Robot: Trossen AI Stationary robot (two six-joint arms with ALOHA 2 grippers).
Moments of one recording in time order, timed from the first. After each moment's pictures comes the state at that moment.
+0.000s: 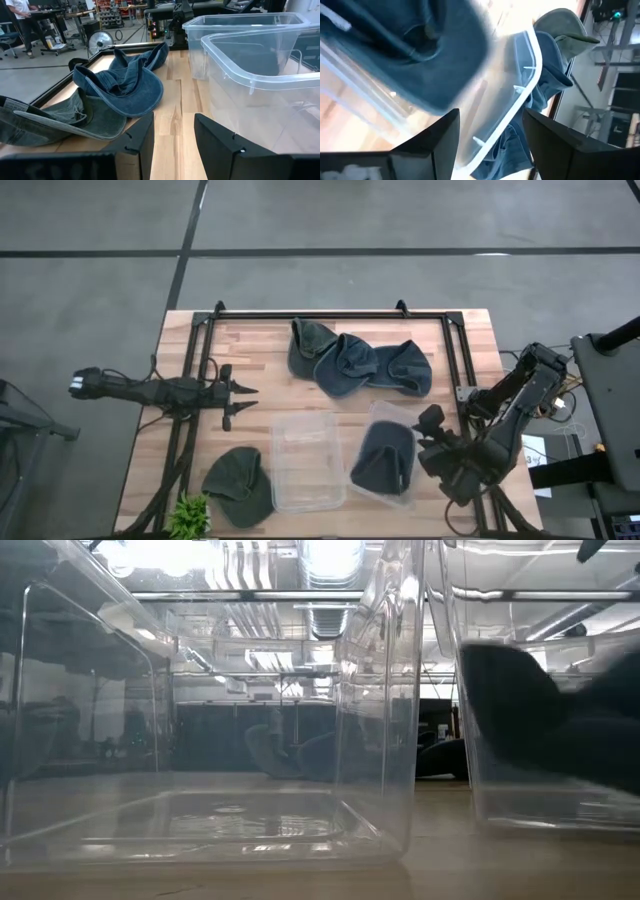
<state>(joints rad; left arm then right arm) -0.15 0.24 0.03 -0.01 -0.25 0.05 0.91 1.45 1.29 -1.43 0.68 0.35</state>
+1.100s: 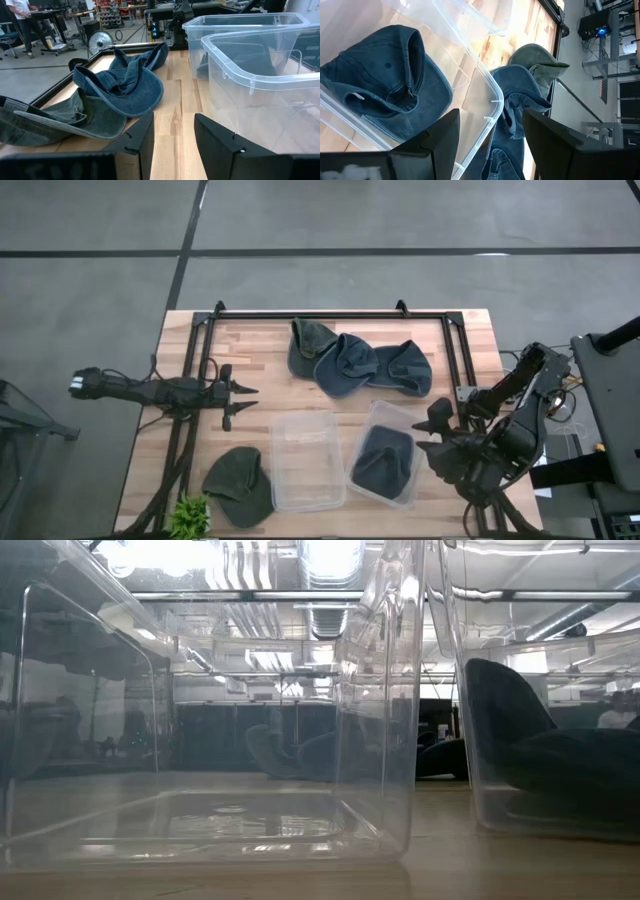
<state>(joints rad) -0.15 0.24 0.03 -0.01 -0.25 0.05 0.91 1.44 1.53 -1.47 0.76 0.34</state>
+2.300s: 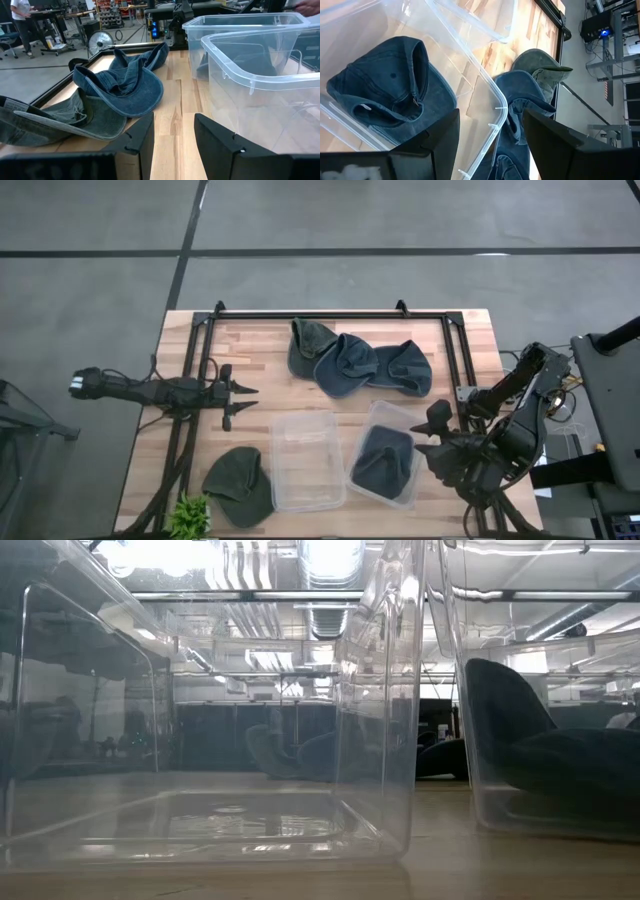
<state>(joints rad) -0.15 0.24 0.03 -0.01 -0.25 0.05 0.91 1.44 1.53 -1.42 0.76 0.34</state>
